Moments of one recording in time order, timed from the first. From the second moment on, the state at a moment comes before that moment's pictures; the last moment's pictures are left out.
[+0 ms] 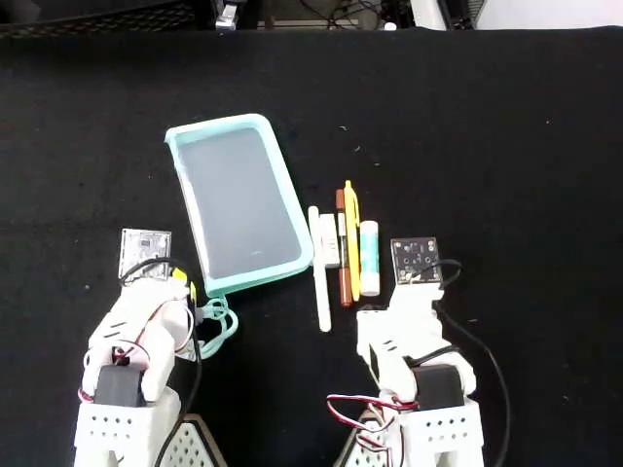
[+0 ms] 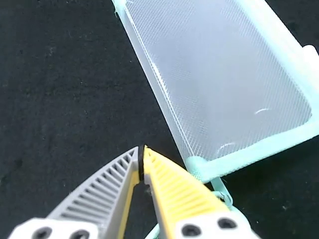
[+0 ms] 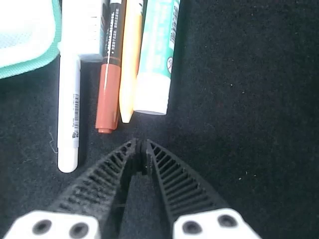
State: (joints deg) left arm -0.8 -102.5 96.5 54.8 0.0; right arm -6.2 -103.6 96.6 73.1 -4.6
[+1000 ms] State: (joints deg) left arm -22.9 -102.5 94.9 57.6 -6.3; right arm -9.5 -103.6 88.0 67.1 14.5
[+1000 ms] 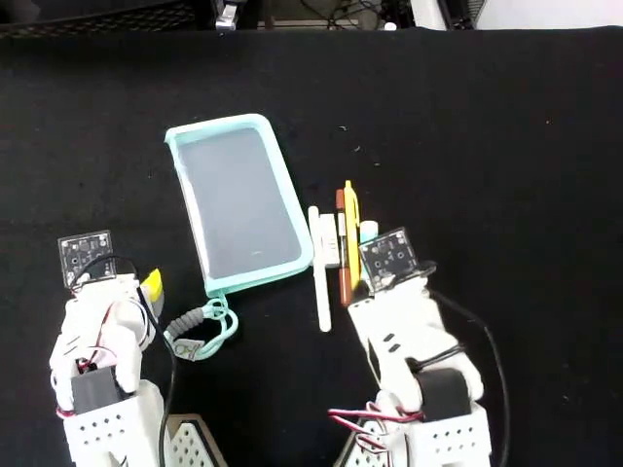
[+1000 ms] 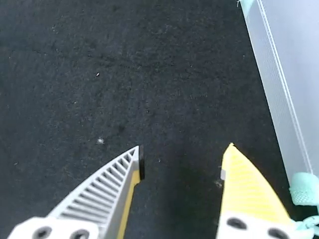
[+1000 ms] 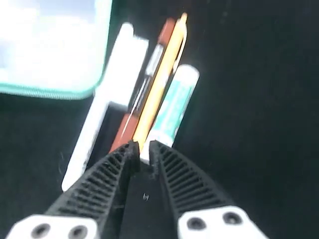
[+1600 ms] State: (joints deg) left arm -22.9 -102.5 94.9 57.6 -6.0; right arm -17.6 -76.4 63.5 65.1 10.7
